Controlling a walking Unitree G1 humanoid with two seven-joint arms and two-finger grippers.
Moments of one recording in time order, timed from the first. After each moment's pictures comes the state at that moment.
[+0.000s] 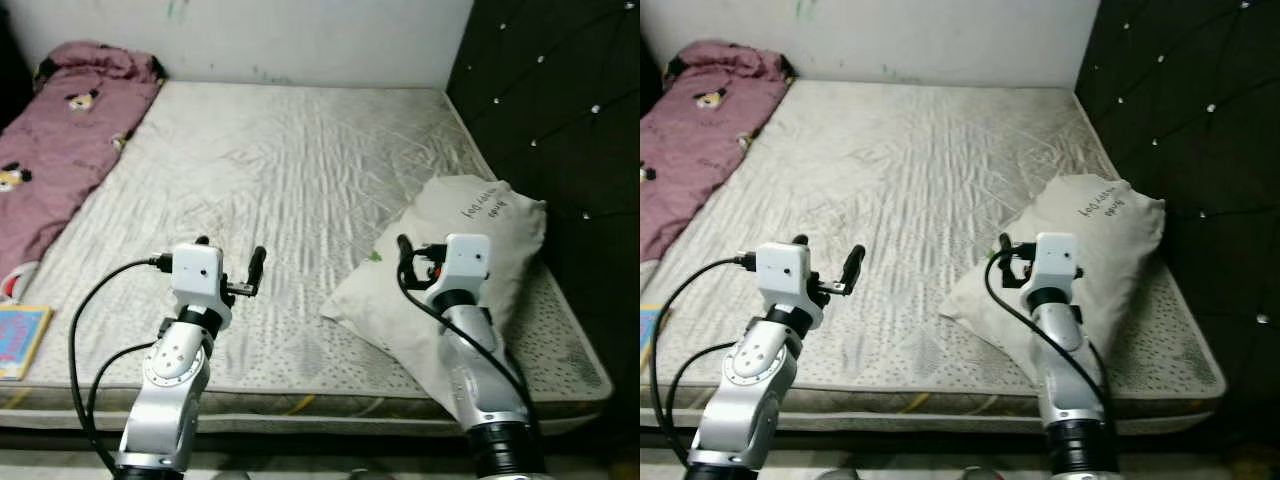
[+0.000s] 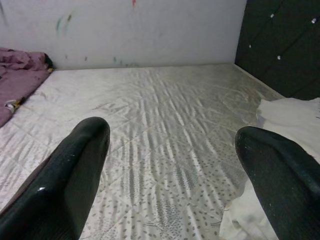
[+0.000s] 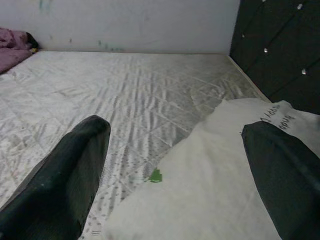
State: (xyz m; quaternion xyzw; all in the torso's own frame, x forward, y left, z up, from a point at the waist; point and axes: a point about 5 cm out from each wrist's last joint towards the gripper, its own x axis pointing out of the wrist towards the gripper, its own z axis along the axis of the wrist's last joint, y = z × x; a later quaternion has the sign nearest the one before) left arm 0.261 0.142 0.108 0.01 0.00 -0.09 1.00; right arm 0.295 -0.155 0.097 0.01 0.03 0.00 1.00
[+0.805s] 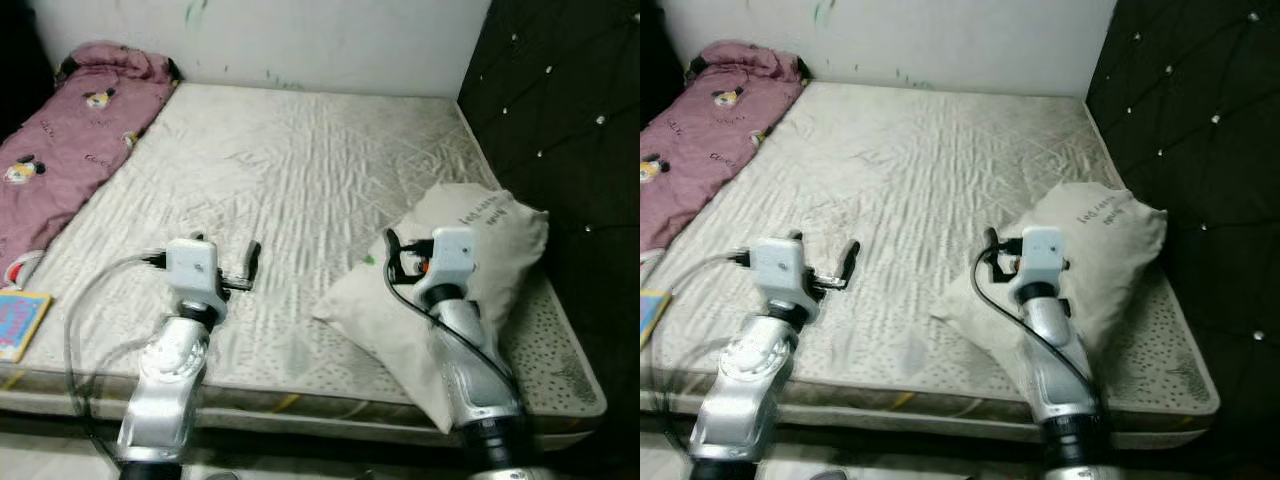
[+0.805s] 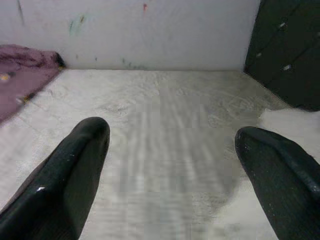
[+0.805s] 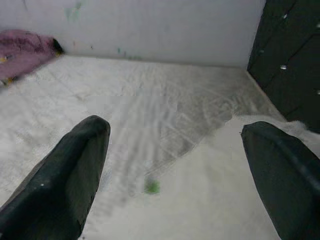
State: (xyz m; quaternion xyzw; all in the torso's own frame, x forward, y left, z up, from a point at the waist) left arm 0.265 0.134 0.109 -0.01 0.00 -0.09 1.00; right arm 0.300 -0.146 0.100 0.00 0.02 0.01 1.00
